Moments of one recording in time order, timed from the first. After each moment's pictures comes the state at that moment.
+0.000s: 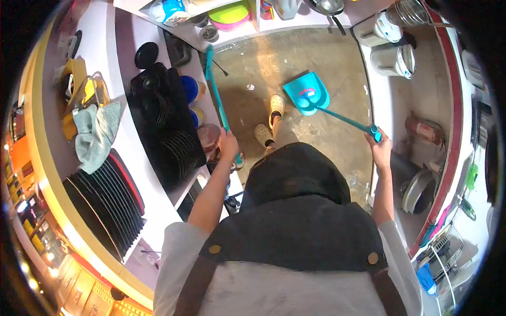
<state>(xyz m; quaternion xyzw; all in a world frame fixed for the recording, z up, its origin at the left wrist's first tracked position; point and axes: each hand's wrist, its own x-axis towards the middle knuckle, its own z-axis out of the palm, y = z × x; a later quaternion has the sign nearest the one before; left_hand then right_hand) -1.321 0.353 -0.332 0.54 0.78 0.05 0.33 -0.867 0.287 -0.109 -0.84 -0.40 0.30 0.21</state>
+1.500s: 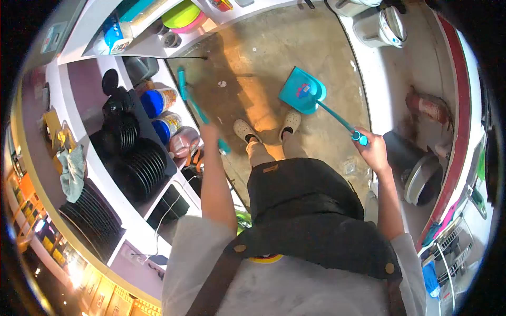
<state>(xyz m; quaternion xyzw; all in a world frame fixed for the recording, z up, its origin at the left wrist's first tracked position) -1.216 0.374 -0.415 0.61 0.74 -0.07 0.29 -0.723 0.235 -0.145 -0.77 -0.56 0.30 0.08</state>
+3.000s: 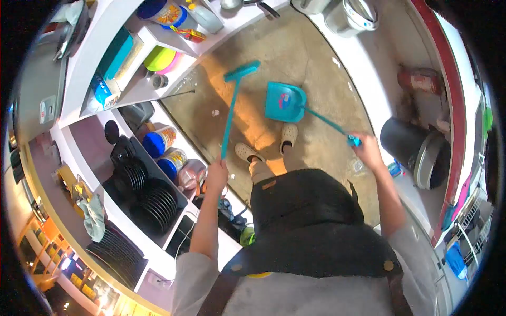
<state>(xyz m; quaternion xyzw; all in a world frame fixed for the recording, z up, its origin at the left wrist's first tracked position) -1.099 0.366 -0.245 0.68 0.61 -0.16 0.37 -0.670 0.203 -0.173 -0.82 -0.47 0.32 0.11</state>
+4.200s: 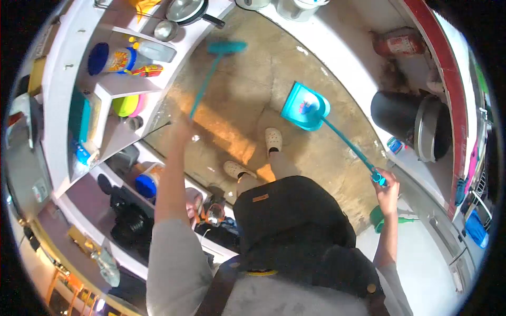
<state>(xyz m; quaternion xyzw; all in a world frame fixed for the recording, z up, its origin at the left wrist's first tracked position) -0.986 0.569 -0.435 0.86 0.40 -0.23 0.22 -0.645 0.055 -0.131 -0.93 -0.24 0.22 0.17</state>
